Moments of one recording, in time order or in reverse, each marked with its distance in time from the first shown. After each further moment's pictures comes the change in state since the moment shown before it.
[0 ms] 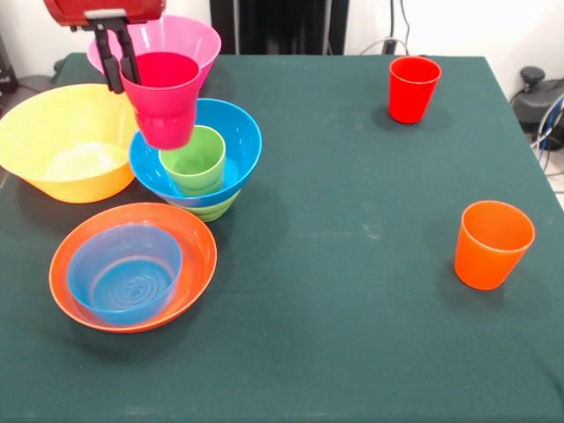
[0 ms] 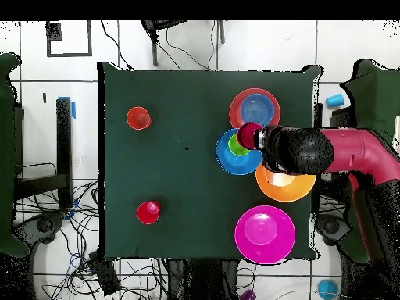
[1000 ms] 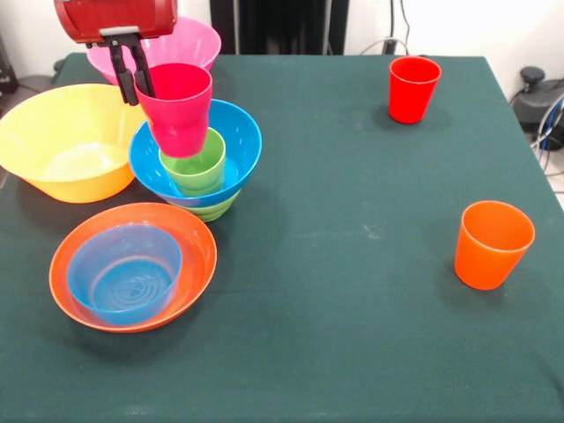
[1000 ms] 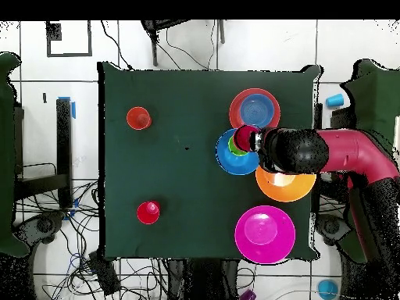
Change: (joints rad) arm 0.000 0.036 0.000 0.000 -0.003 0.000 0.000
